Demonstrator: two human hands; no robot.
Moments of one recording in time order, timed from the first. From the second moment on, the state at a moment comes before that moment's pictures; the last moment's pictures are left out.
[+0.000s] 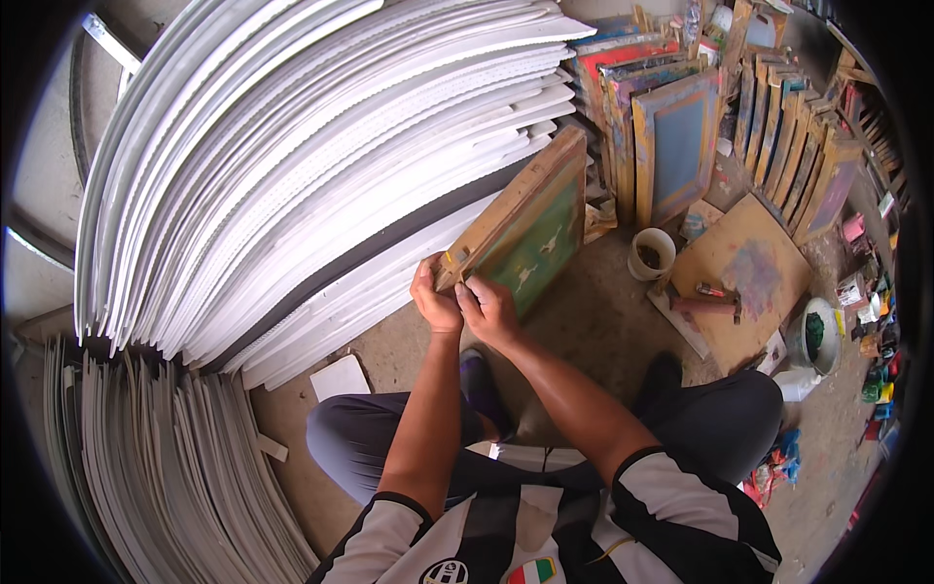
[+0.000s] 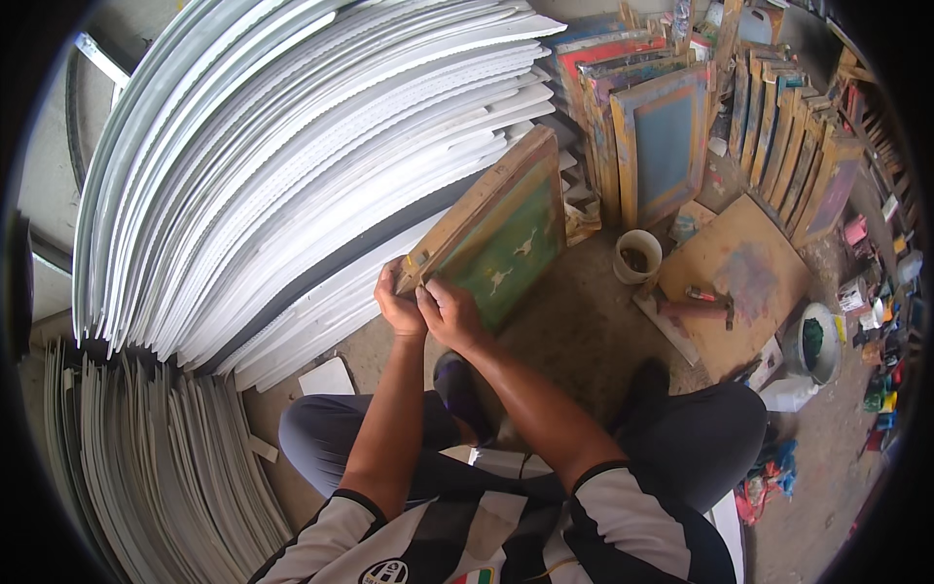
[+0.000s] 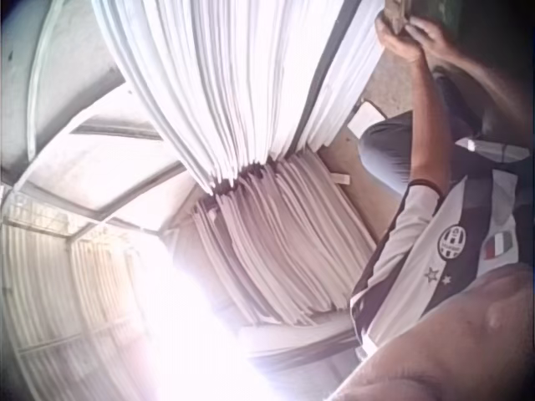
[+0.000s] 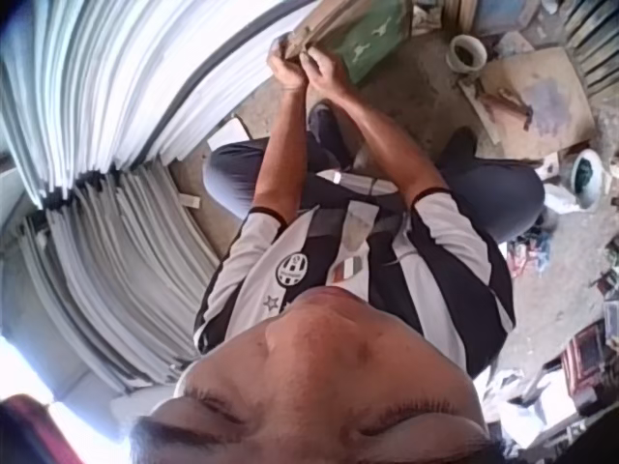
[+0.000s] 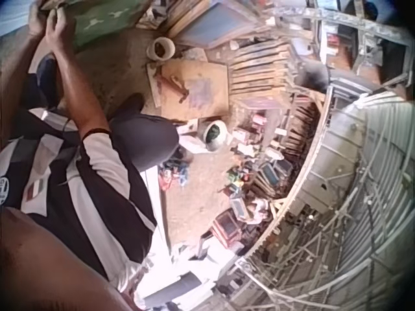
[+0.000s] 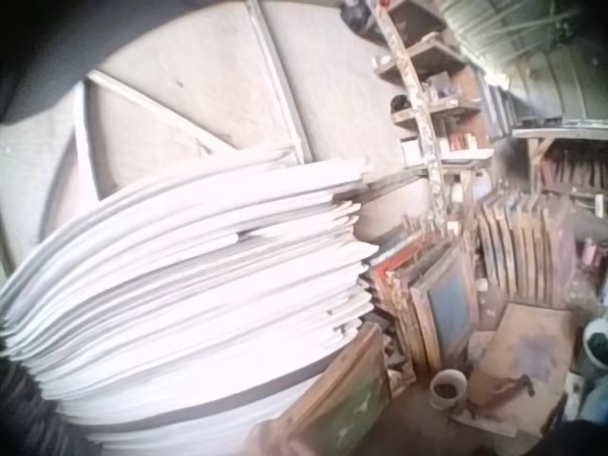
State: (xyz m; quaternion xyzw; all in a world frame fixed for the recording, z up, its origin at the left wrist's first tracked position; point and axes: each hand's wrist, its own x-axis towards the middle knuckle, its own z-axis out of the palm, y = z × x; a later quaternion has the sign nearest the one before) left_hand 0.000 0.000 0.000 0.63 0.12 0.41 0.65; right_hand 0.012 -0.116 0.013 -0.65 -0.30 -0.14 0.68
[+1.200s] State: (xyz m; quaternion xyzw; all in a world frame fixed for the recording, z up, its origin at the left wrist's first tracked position) left_hand 0.028 0.034 0.129 0.88 0.22 0.04 0.42; right_hand 0.026 -0.127 0.007 -0.67 -0.23 -0.08 0.70
